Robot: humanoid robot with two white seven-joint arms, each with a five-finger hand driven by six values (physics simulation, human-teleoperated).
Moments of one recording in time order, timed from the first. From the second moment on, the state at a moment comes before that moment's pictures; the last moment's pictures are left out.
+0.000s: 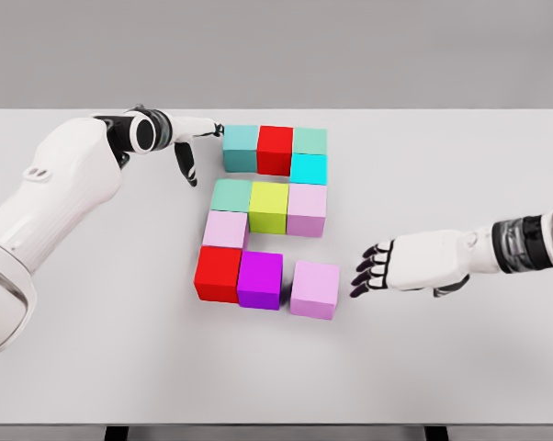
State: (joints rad) left arm -1.07 0.24 -1.00 -0.74 -0.36 0.11 -0.56; right arm -0.80 -1.01 1.06 -1.76 0.36 -0.61 0.61
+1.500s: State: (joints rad) left arm -0.99 0.88 -1.06 -1.10 -0.03 -0.61 -0.56; right arm -0.91 -0.91 1.14 -1.72 0.35 -0.61 0.61
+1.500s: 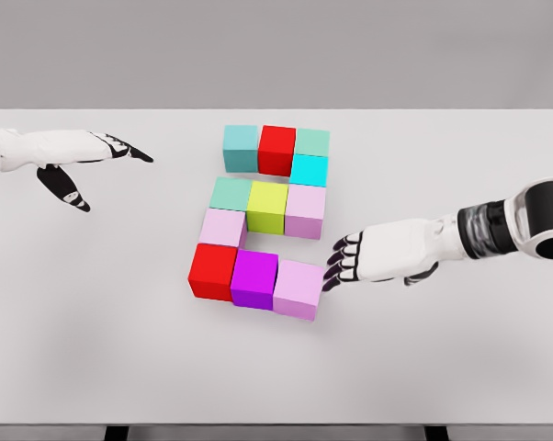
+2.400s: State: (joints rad) left arm -1.01 0.79 -1.07 -0.98 -0.04 -0.62 -0.56; right arm -0.94 -0.93 1.00 -1.28 -0.16 -0.61 0.61
